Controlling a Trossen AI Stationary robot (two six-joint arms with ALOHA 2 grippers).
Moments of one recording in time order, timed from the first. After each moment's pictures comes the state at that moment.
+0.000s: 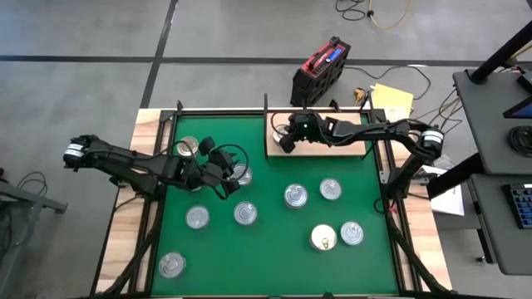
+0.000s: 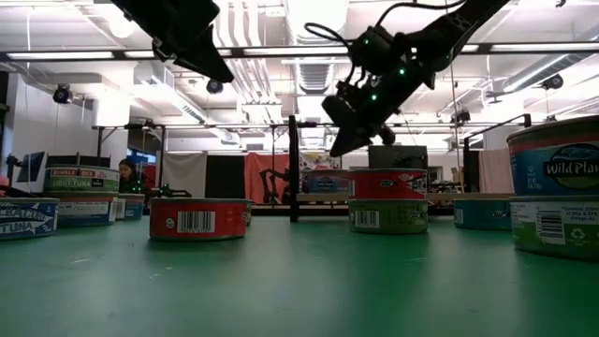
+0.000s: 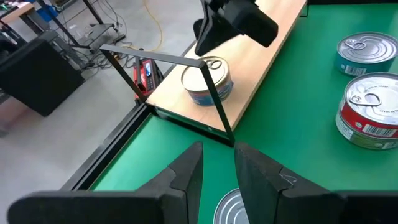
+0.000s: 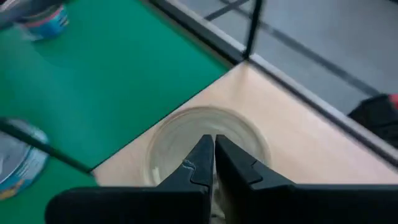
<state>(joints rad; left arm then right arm) -0.18 1.21 0.90 -0.41 -0.78 -0.25 -0.42 1.68 1.02 0.01 0.18 0.21</state>
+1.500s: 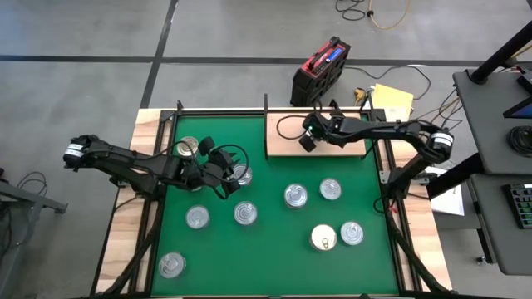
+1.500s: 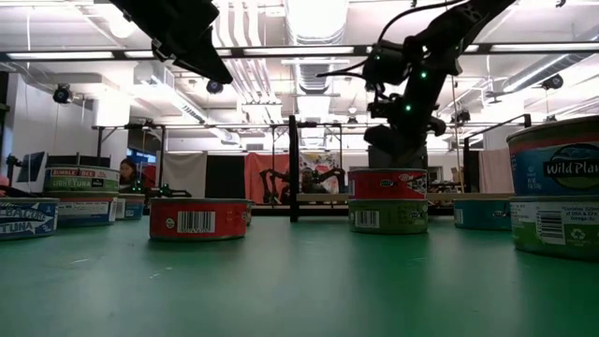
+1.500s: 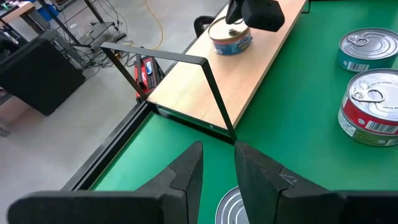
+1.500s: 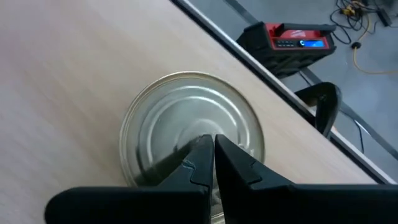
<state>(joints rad) -0.18 1.21 0.90 -0.42 -0.78 -0.25 -0.46 1.58 1.00 -0.47 0.50 0.24</state>
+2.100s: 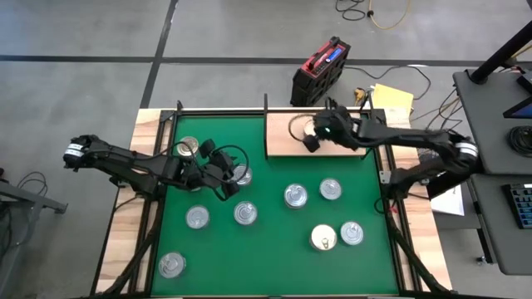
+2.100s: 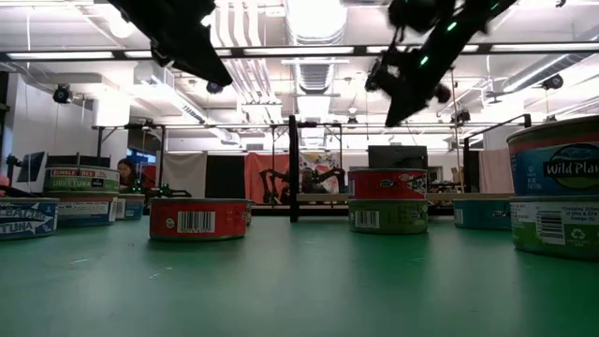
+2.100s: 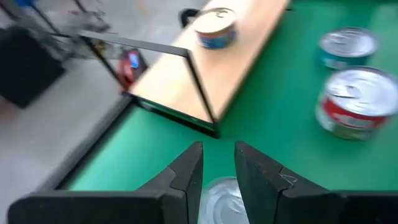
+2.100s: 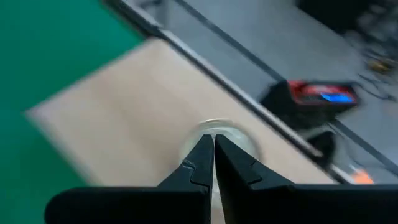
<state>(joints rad) -0.19 1.21 0.90 -0.43 -0.69 -0.30 -0.34 1.29 0.95 -0.42 0.46 0.21</state>
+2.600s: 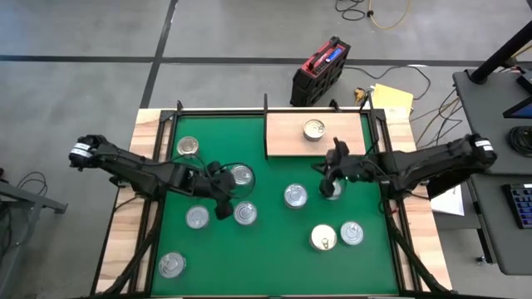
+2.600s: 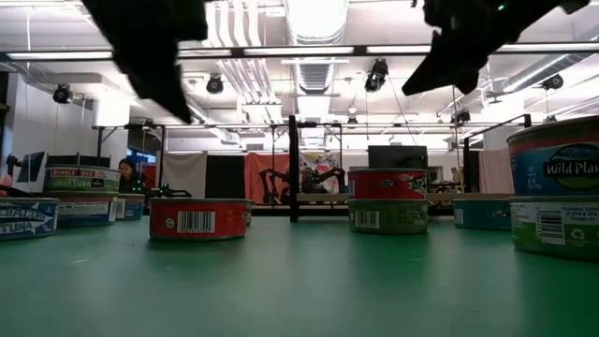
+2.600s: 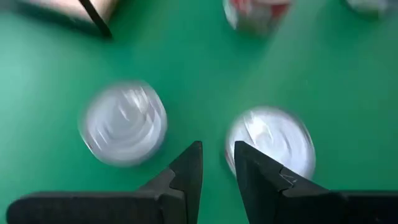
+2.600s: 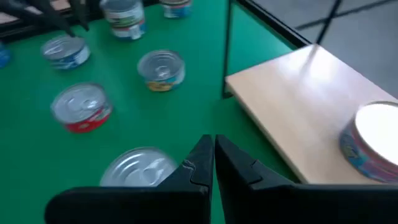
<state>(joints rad) -0.25 1.29 0.91 -0.64 -0.27 -0.53 0.12 1.04 0.70 -0.26 0.42 0.36</state>
